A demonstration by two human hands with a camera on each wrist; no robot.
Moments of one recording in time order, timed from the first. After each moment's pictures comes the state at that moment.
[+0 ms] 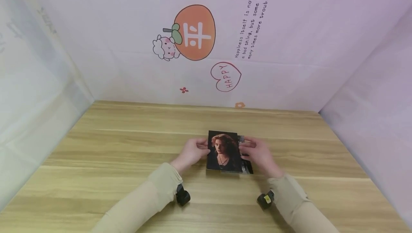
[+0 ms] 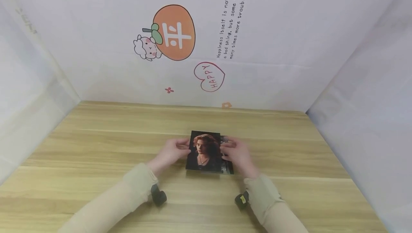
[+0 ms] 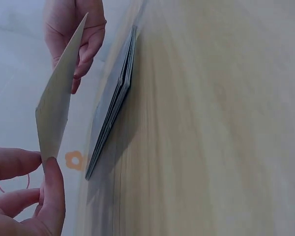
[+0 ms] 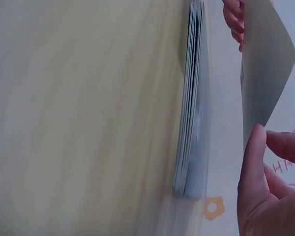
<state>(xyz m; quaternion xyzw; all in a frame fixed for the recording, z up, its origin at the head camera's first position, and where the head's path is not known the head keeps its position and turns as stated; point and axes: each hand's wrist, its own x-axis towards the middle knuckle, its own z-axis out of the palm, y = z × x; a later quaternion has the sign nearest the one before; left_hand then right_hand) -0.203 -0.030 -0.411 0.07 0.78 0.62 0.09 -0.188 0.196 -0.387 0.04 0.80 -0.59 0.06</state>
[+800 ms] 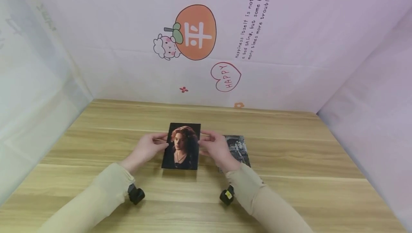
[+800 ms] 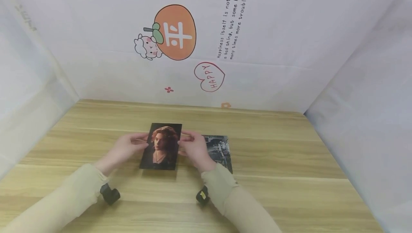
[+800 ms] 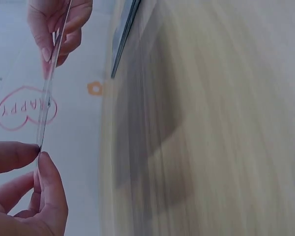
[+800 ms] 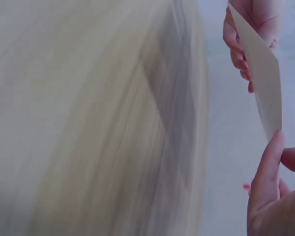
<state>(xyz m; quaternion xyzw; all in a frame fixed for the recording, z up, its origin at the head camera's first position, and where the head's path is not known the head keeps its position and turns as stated) -0.191 -0.150 -0.381 0.07 0.84 0.53 0.04 -0.191 0.075 -0.374 0.02 0.73 -0.68 0.07</state>
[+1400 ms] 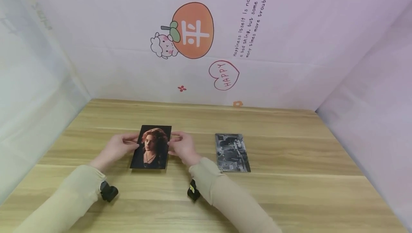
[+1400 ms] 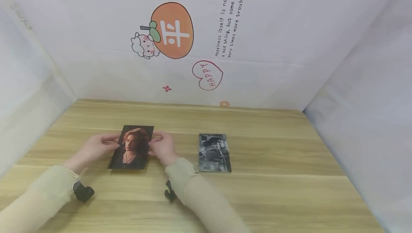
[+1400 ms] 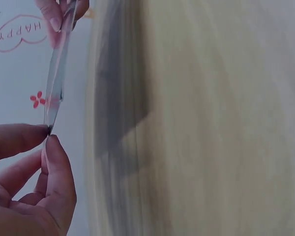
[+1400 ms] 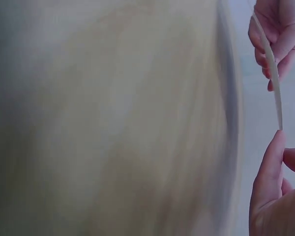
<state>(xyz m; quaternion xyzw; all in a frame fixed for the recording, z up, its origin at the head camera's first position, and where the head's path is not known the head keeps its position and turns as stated) -0.191 -0.231 -0.387 0.07 0.89 0.45 0.04 -0.208 -0.014 -0.401 0.04 0.71 -0.70 0.10</state>
